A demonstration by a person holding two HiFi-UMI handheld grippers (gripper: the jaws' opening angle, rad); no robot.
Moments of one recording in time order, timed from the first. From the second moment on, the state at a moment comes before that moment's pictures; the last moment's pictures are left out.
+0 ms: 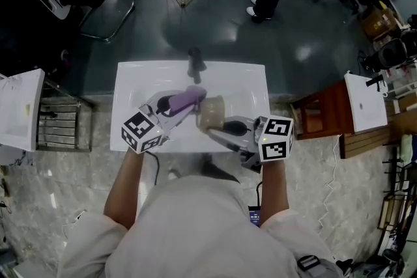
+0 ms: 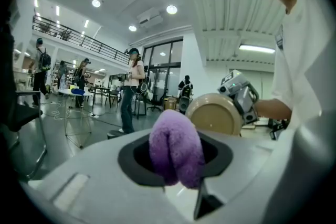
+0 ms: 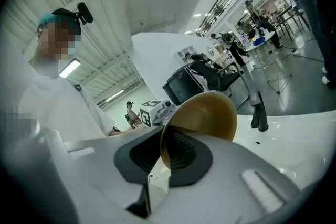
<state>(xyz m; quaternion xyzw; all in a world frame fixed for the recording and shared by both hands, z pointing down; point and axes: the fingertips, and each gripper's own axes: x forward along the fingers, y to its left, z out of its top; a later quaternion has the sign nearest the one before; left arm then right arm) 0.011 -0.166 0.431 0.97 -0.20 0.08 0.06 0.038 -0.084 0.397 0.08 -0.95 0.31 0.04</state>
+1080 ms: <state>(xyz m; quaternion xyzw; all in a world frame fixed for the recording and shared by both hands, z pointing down) 0.037 -0.120 0.451 0.98 -0.15 0.09 0.10 0.056 -0.135 0.382 0.15 -0.92 0.35 -0.06</state>
